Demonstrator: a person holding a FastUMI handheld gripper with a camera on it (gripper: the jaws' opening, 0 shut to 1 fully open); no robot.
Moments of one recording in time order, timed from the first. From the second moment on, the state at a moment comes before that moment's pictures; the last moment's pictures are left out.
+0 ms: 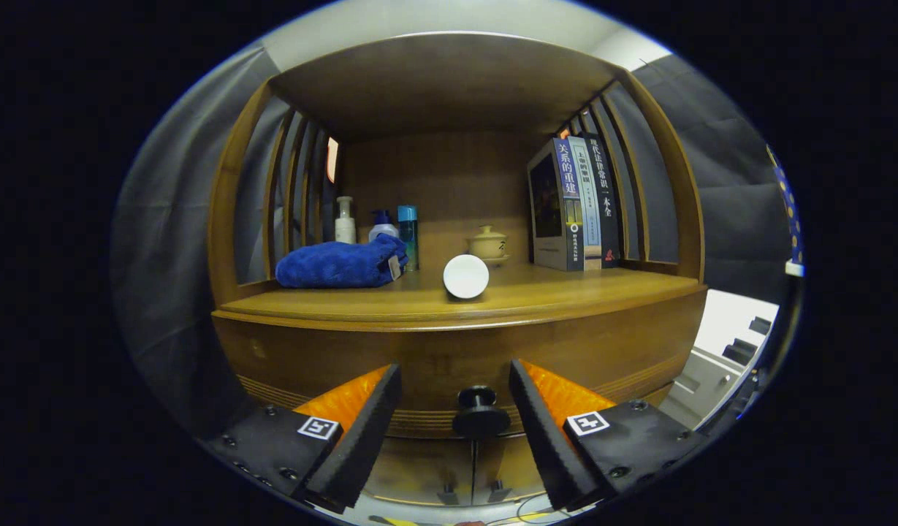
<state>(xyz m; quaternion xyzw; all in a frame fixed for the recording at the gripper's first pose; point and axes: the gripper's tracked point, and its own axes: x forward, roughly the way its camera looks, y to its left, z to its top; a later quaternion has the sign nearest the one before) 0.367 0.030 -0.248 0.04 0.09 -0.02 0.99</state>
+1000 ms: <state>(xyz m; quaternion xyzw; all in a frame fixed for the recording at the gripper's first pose) 0.136 -0.024 -0.077 0.02 0.04 0.04 1.00</state>
